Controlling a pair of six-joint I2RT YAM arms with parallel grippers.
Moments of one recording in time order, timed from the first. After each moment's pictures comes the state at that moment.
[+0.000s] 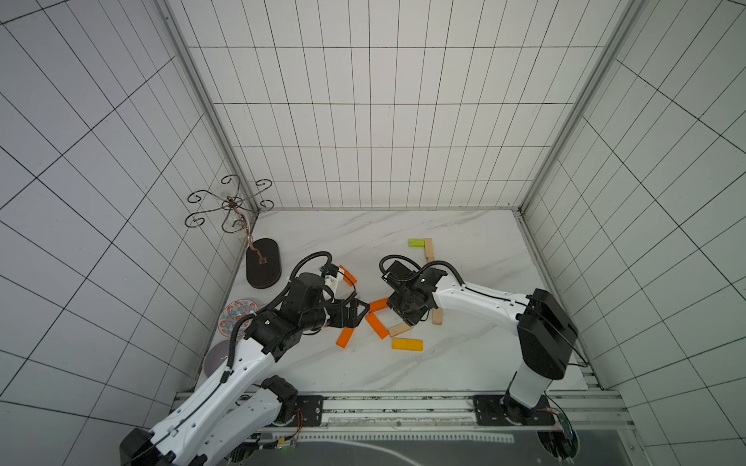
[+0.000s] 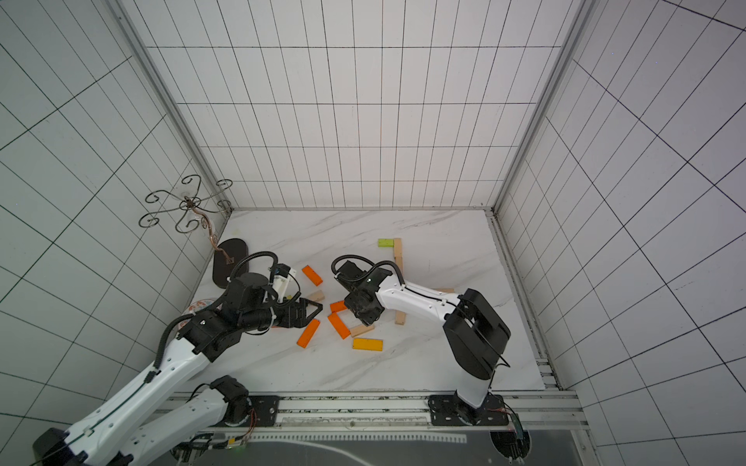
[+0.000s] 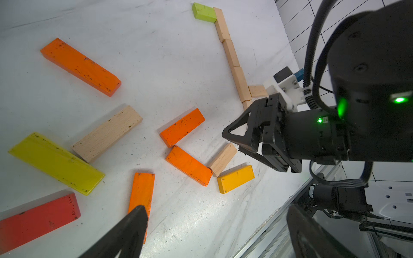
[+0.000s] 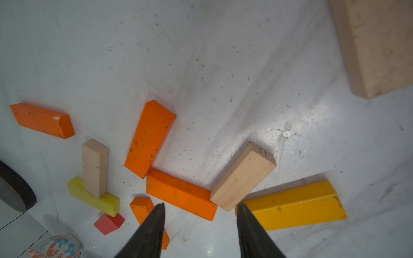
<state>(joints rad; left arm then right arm) -0.53 0.84 0.75 -0.61 0.32 -0.51 0.92 1.75 1.27 -0.78 0.04 1.60</state>
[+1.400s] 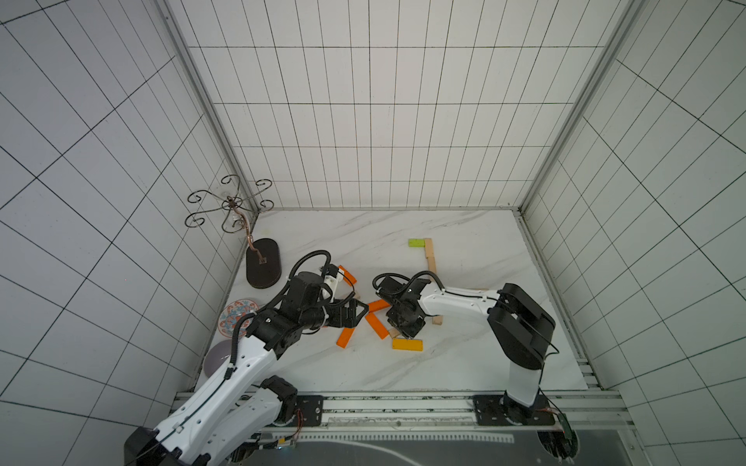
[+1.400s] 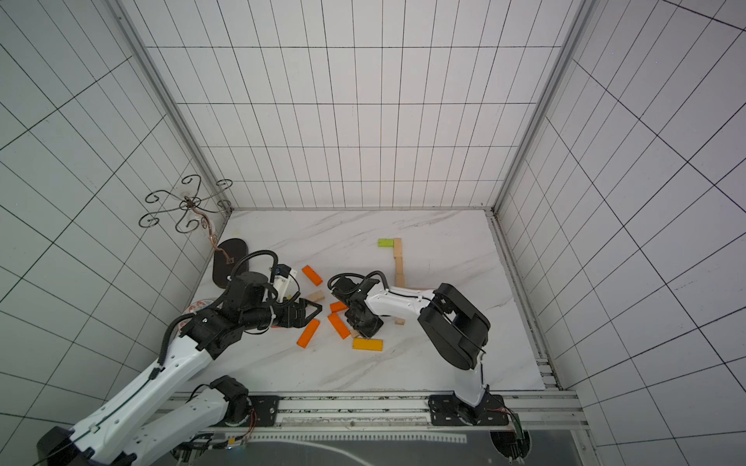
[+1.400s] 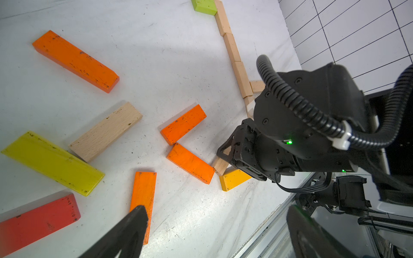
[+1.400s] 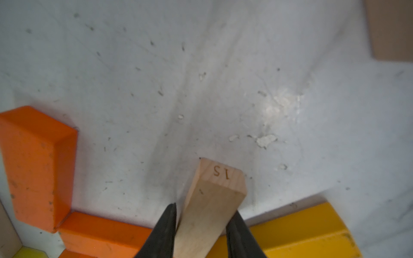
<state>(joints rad) -0.49 0.86 0.73 -0.60 0.37 -0.47 0.94 1.88 1.22 -0.77 0.02 1.68</state>
